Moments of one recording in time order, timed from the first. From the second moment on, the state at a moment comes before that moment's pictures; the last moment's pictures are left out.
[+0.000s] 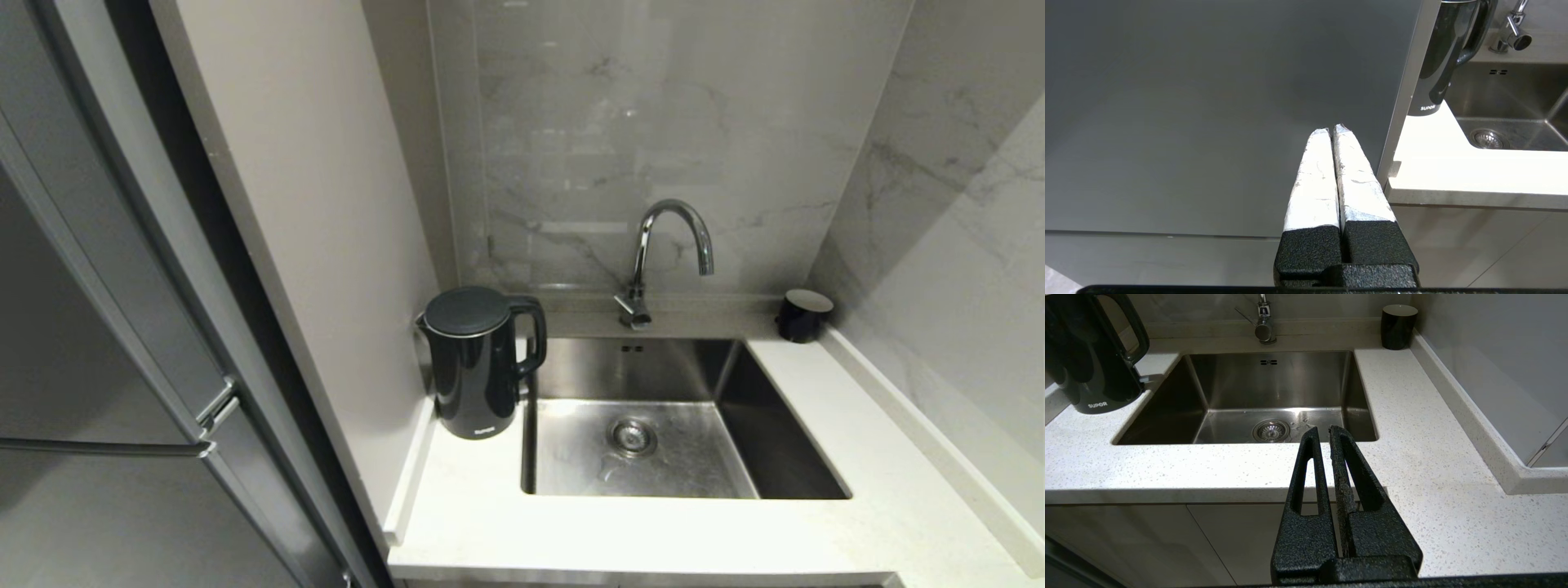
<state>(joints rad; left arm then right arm) 0.00 0.00 0.00 -0.01 0.00 0.00 0.00 0.00 0.00 0.00 0.00 -0.01</state>
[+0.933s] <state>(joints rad) 0.00 0.00 0.00 -0.01 0.00 0.00 0.00 0.00 0.00 0.00 0.00 -0.01</state>
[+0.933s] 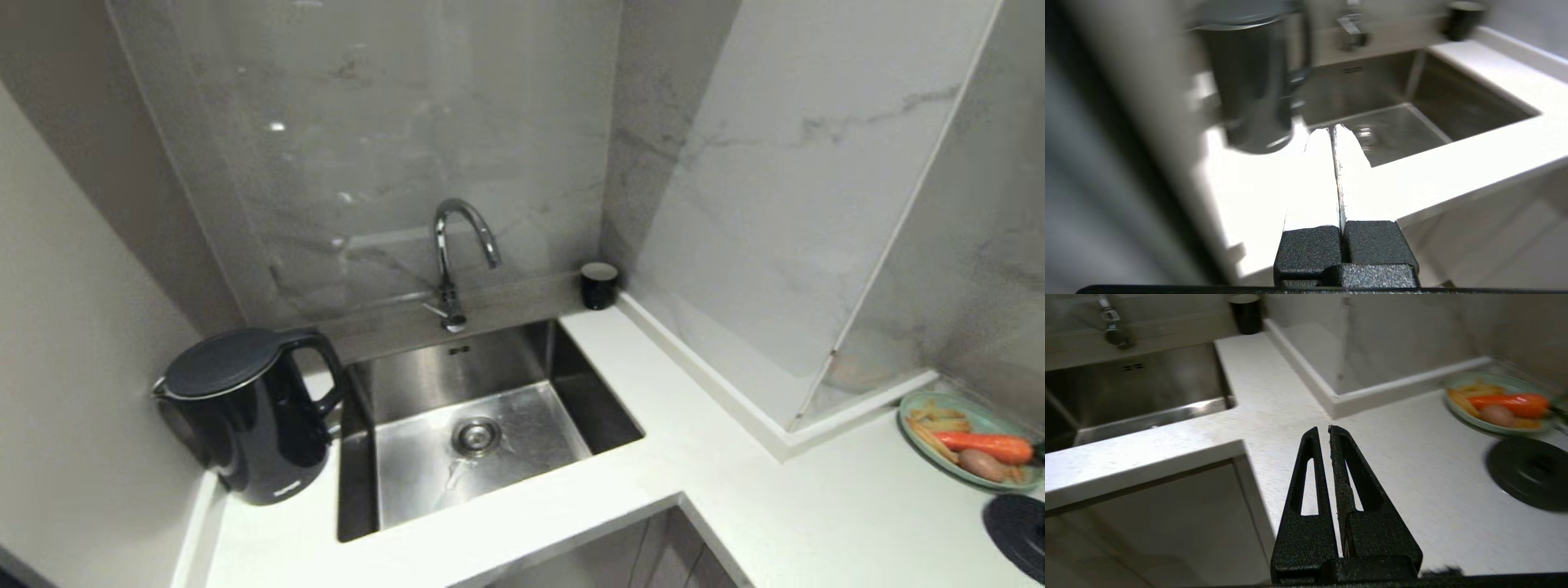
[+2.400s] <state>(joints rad) 0.00 0.29 -0.42 0.14 -0.01 -0.03 0.00 0.00 0.00 0.00 0.00 -0.01</state>
